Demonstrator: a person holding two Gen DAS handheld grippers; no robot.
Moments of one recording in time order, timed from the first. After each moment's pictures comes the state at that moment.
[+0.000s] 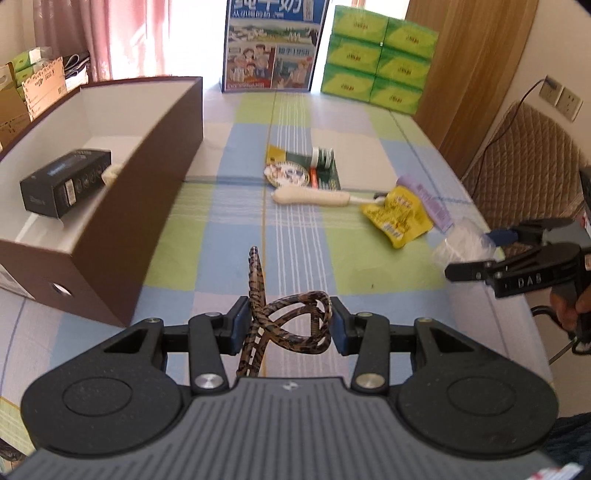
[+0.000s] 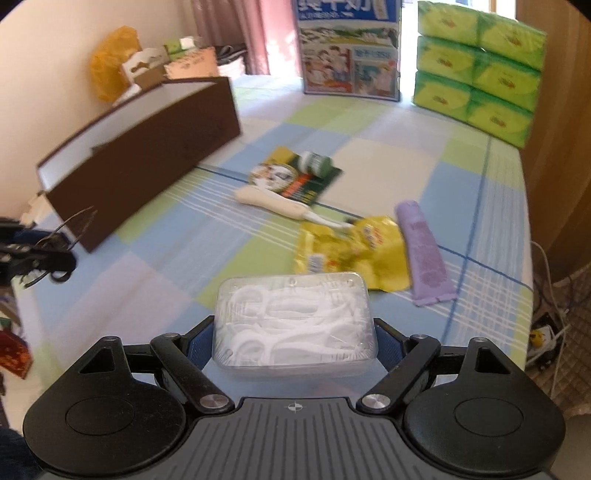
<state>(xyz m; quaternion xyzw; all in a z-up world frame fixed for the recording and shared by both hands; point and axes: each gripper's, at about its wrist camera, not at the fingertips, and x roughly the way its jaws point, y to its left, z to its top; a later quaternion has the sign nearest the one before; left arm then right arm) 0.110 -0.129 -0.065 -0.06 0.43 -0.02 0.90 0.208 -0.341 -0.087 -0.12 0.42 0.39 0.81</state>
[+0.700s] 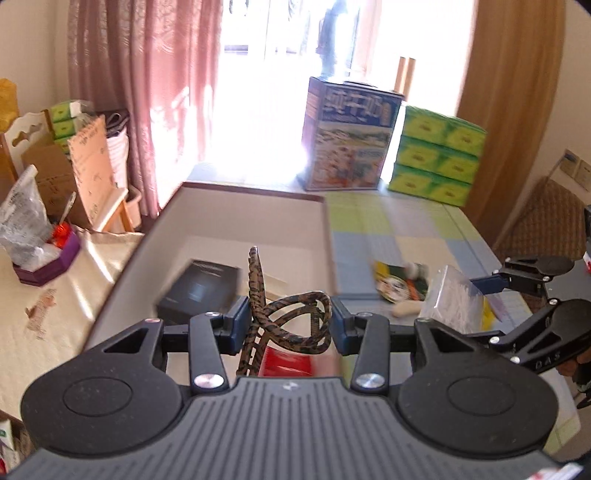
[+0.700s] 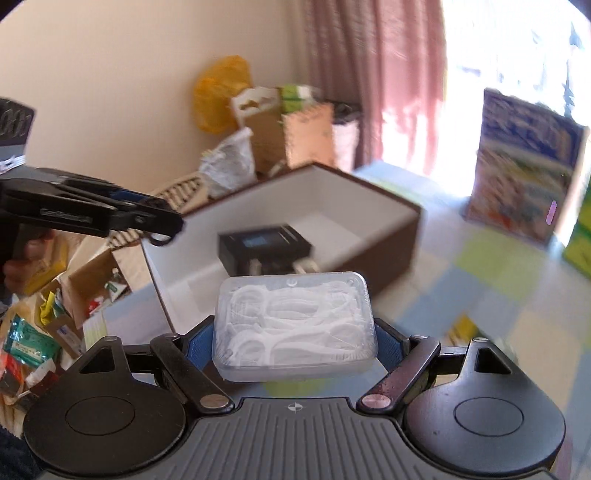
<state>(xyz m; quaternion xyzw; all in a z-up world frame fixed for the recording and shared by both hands) 0.131 0.060 0.027 -0.05 0.34 0.01 0.94 0.180 -0.107 -0.017 -0.14 0.31 0.53 0.77</state>
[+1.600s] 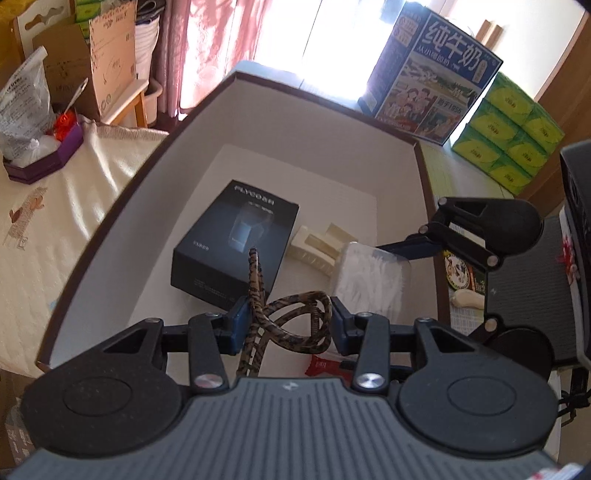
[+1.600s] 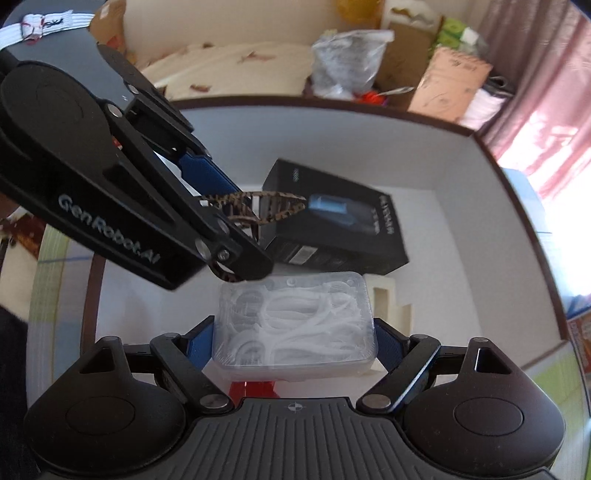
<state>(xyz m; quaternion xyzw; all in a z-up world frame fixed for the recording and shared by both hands) 0.207 0.138 -0.059 -0.16 0.47 0.04 0.87 0.223 0.068 -0.124 -0.42 0.33 0.61 0.59</state>
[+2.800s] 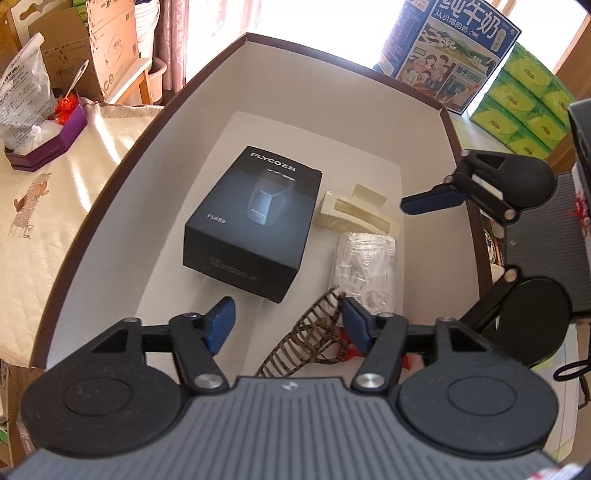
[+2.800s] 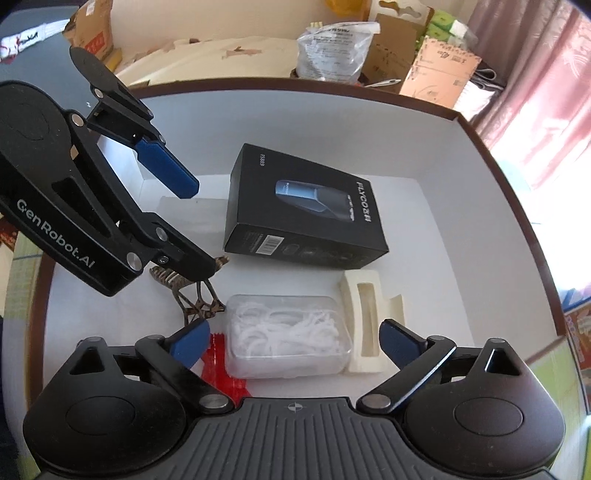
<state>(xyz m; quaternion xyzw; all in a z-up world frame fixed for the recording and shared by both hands) 0.215 0.145 -0.080 -0.14 0.51 0.05 0.85 0.246 0.073 -0.138 -0.40 0.32 0.59 0.62</state>
